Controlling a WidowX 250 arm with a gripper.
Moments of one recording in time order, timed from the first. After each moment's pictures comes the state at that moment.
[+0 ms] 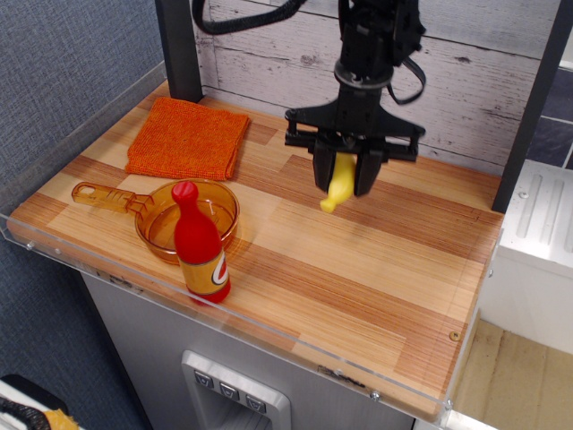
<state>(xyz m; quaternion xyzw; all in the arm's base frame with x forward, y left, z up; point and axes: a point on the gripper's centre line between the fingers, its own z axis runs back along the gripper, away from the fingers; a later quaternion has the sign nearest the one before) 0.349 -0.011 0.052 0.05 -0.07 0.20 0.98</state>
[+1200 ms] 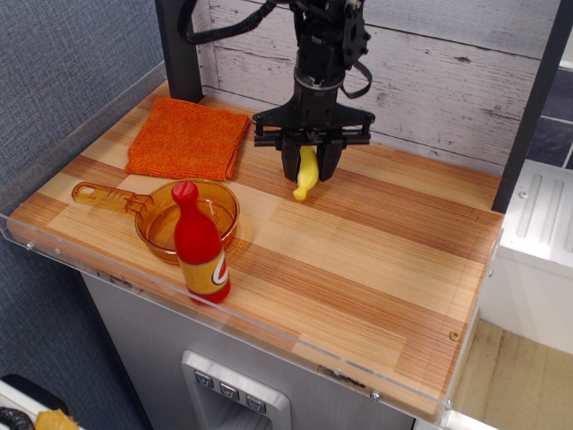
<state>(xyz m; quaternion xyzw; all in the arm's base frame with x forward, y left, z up) 0.375 0.036 0.020 0.06 -0.09 0.28 0.95</state>
